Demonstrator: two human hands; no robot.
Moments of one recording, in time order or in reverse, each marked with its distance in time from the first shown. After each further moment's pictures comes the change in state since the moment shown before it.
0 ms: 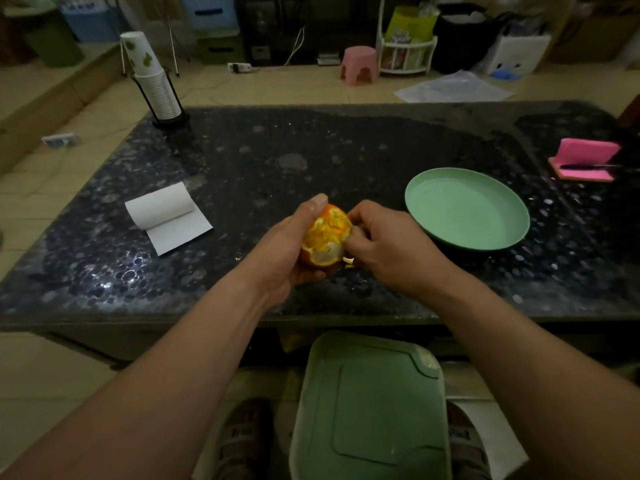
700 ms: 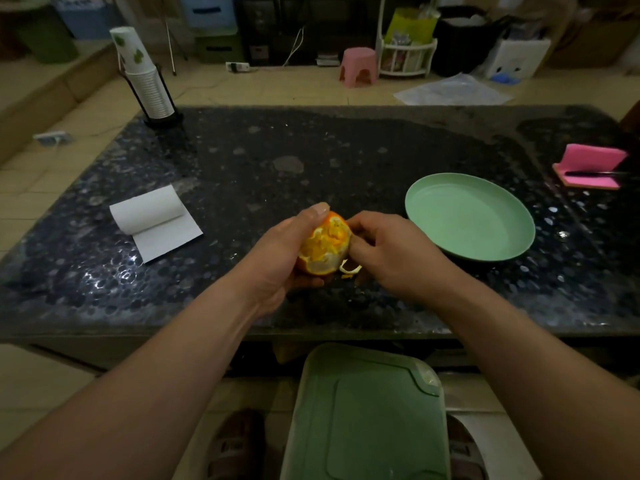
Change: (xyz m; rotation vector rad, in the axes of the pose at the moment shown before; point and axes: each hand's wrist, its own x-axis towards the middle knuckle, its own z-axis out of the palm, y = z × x) left_hand 0.019 -0.001 -0.001 0.008 -0.025 0.047; right_hand 0.014 0.016 0.001 0.125 -0.073 0.046
